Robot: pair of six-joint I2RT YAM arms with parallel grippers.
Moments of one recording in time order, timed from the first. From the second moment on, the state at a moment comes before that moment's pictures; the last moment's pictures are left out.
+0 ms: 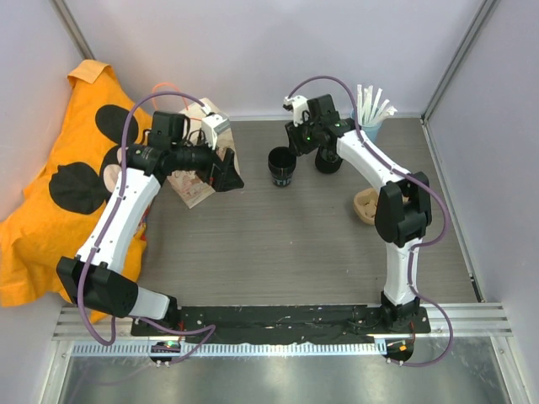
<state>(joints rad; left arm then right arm) -0.27 1.41 1.51 -0.85 0.71 0.21 0.41 2.03 1.84 -0.52 -0.25 -0.17</state>
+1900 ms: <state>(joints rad) -0.27 1.41 1.49 -0.82 0.70 0.18 0.43 2.05 1.80 -0.47 -0.20 -0.19</state>
